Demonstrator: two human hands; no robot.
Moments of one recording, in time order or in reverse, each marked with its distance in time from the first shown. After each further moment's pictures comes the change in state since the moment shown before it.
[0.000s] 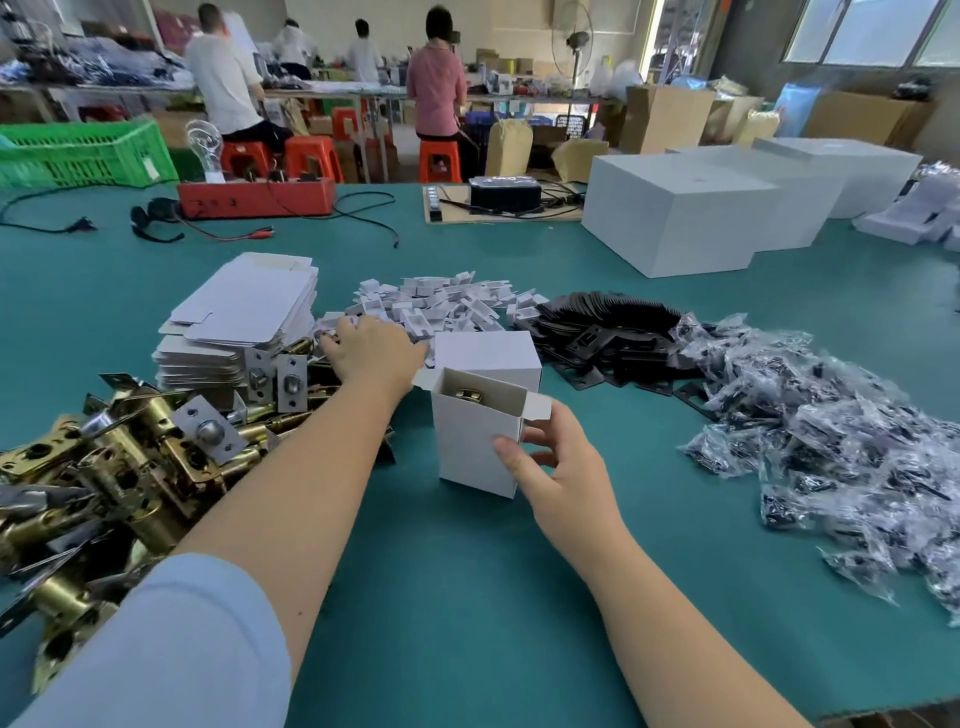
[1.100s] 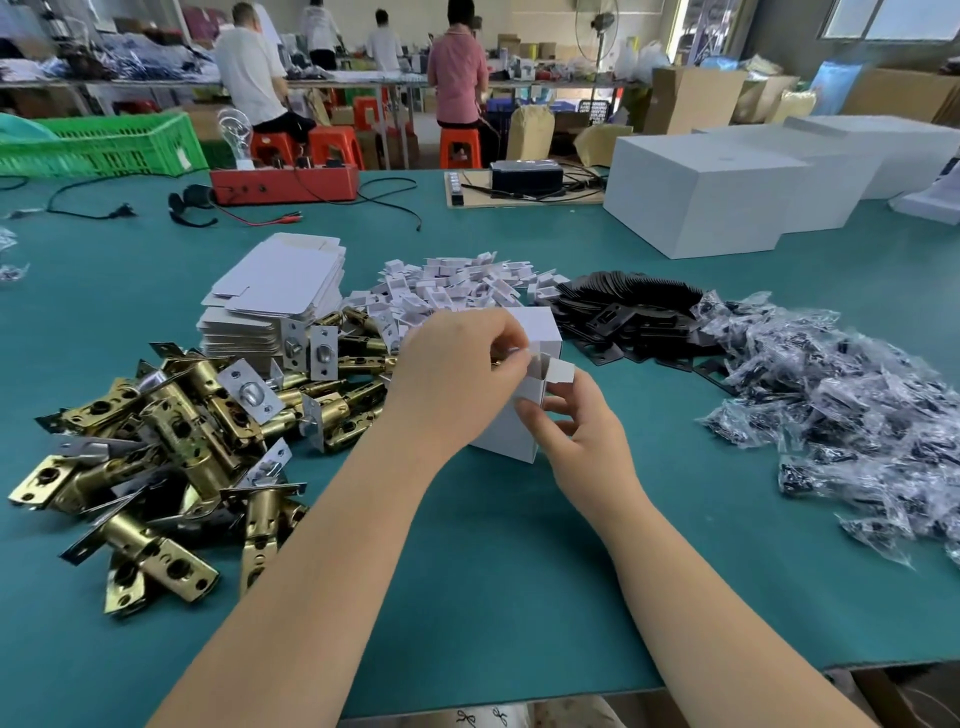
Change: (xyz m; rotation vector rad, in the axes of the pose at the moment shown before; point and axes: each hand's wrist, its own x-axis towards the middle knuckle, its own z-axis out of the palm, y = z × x) left_hand -0.142 0.011 -0.063 -0.657 0.258 0.526; right_hand -0.001 -0.003 0.000 0.016 0.048 -0.065
